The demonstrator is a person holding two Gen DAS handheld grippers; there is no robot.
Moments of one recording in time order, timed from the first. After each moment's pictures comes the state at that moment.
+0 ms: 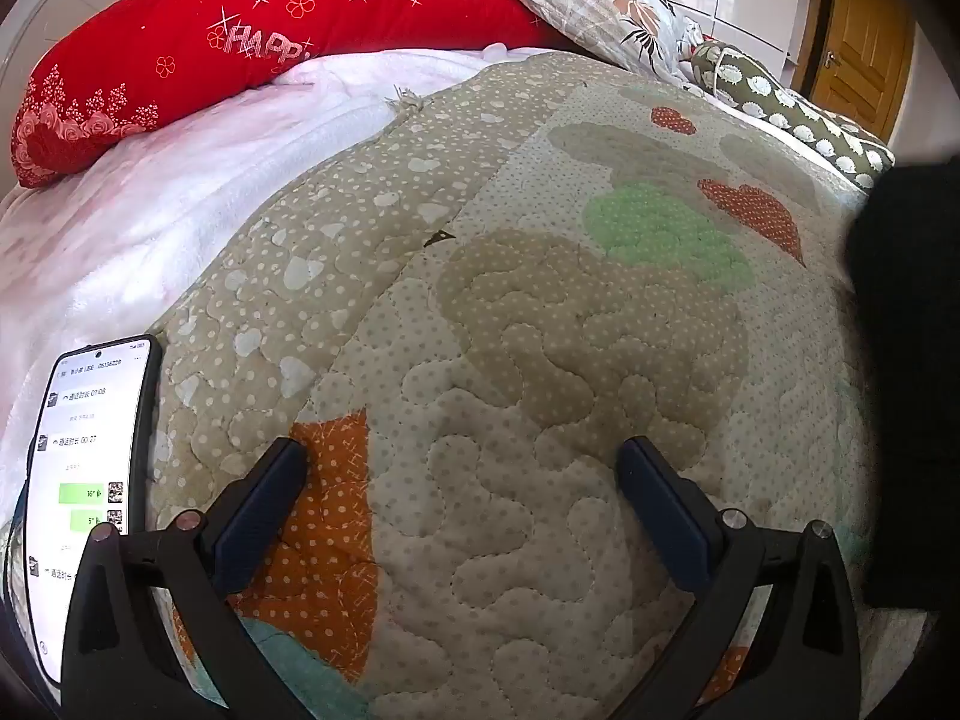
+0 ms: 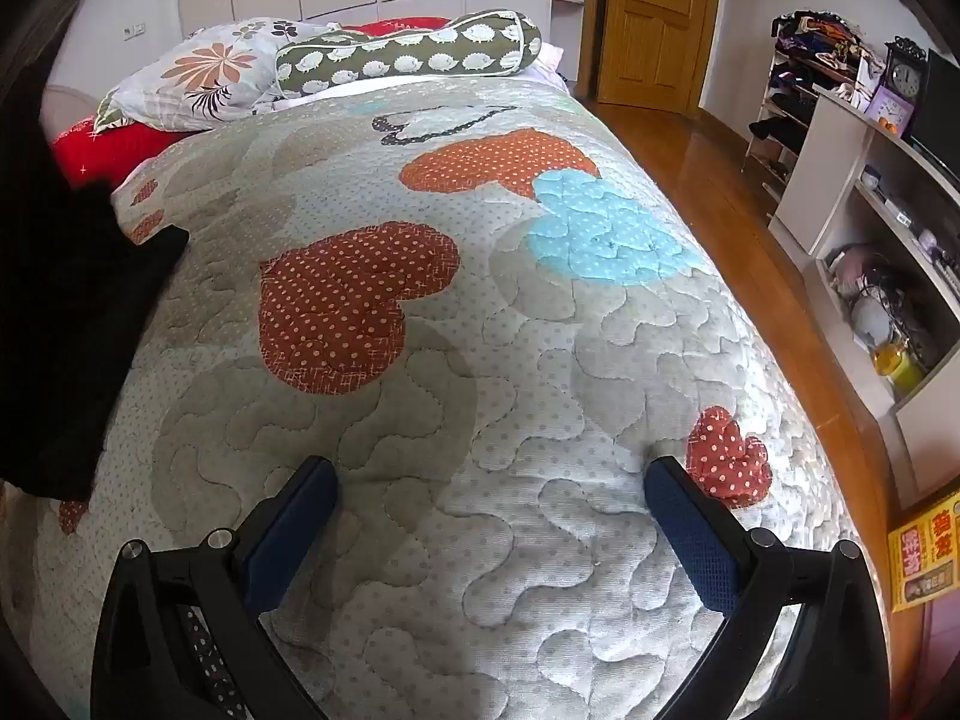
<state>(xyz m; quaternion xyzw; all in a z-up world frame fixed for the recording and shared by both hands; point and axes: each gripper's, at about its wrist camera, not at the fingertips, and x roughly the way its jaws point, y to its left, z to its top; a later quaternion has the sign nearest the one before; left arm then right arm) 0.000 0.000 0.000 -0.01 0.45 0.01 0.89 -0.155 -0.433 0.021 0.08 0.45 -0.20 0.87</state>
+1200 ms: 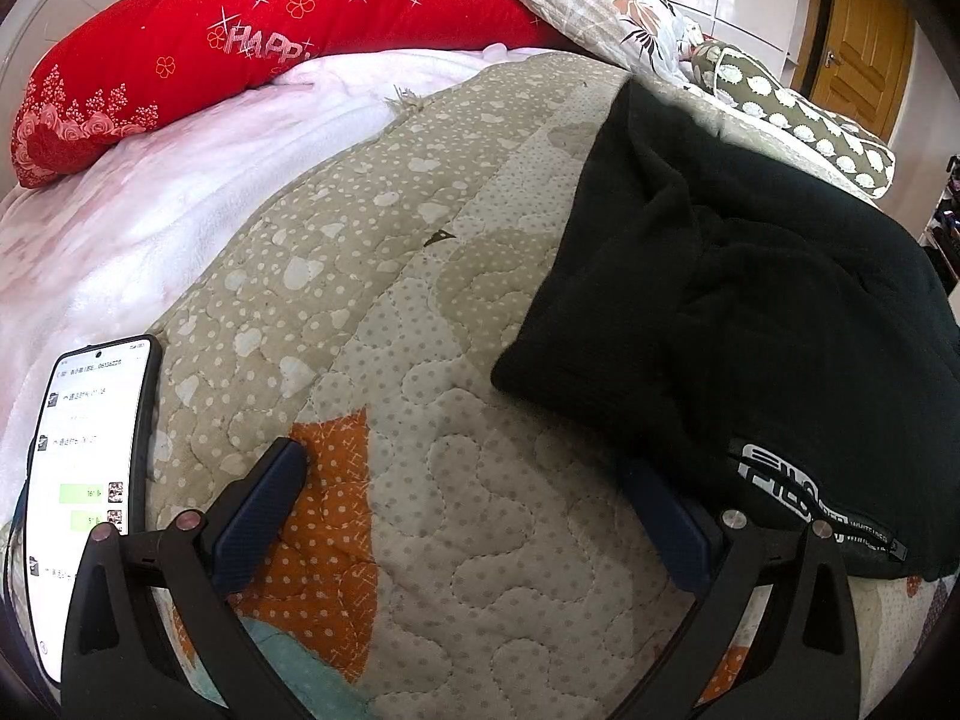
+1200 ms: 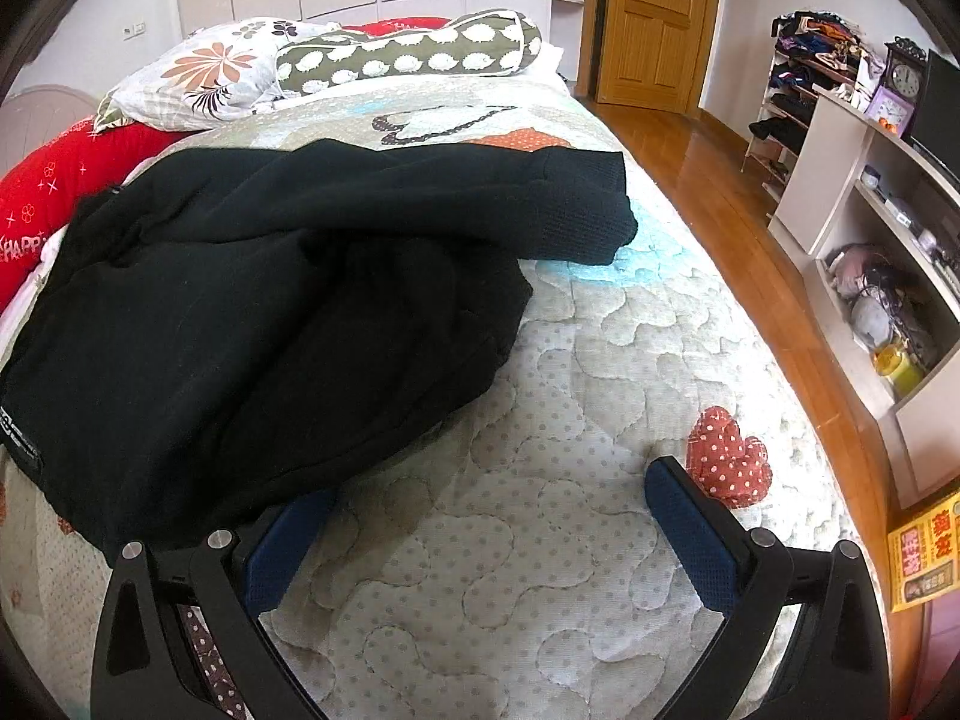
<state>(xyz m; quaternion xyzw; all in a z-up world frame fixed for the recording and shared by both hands) 0.001 0.000 0.002 -0.01 0.45 0.01 0.89 -0.155 -0.431 0.022 0.08 0.45 -0.20 0.87</state>
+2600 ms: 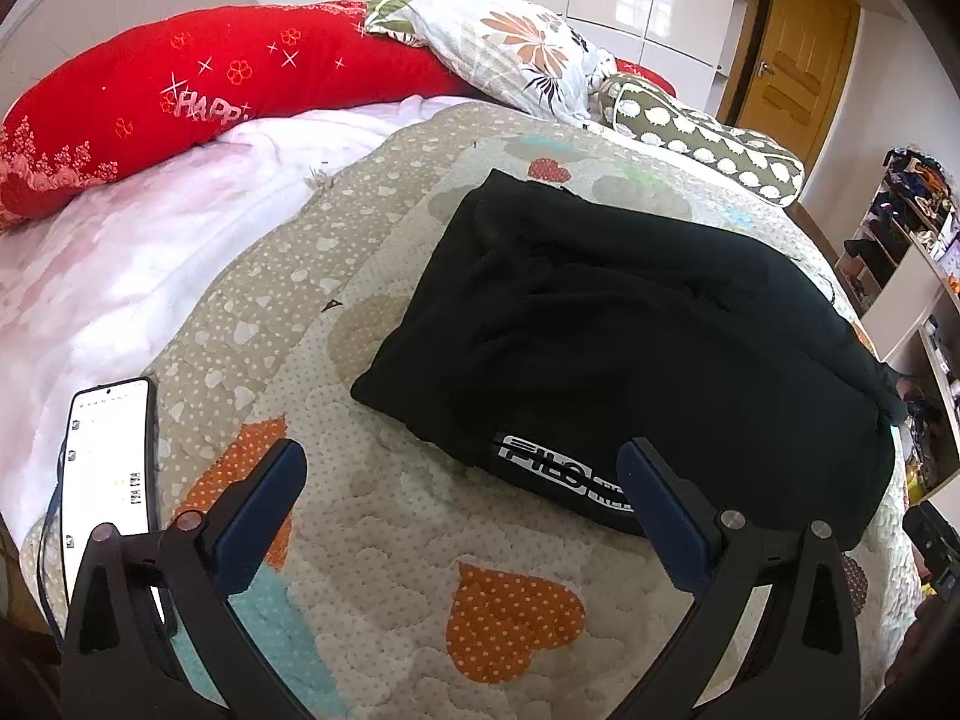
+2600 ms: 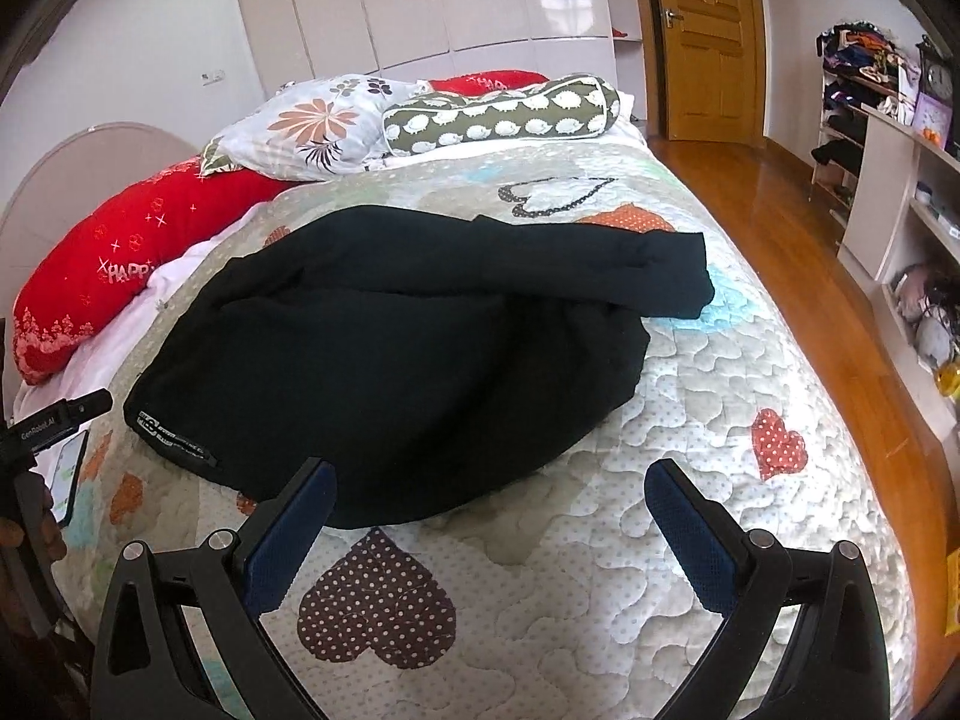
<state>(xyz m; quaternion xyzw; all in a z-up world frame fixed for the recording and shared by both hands) -0.045 -0.033 0.067 -0.02 0.41 -0.08 0.91 -0.190 -0.379 0.073 0.11 0.40 -0.10 0.91</state>
